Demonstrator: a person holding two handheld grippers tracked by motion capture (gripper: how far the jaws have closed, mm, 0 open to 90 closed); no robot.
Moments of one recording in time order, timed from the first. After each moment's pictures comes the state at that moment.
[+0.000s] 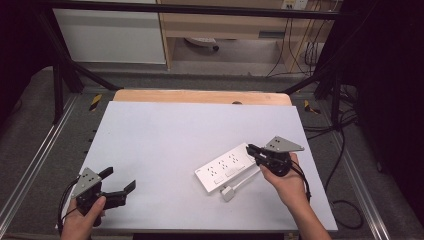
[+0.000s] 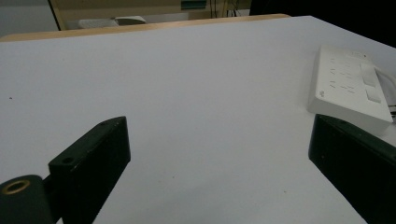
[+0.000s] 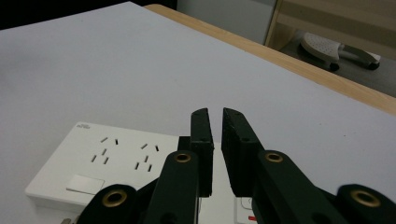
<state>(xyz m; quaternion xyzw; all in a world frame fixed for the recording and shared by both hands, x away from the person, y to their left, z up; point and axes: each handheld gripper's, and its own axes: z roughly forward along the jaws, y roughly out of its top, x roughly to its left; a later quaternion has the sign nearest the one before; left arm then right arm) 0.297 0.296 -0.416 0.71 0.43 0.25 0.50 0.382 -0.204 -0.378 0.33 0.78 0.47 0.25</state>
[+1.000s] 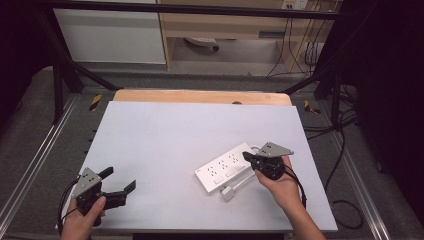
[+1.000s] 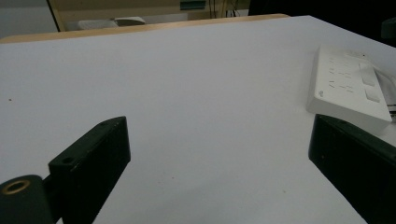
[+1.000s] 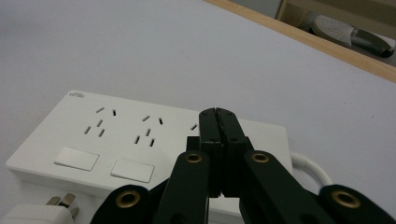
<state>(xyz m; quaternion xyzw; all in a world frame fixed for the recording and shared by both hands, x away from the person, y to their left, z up) 0.297 0.295 -0.416 0.71 0.43 0.25 0.50 0.386 -0.195 -0.407 0.33 0.80 0.45 0.23</state>
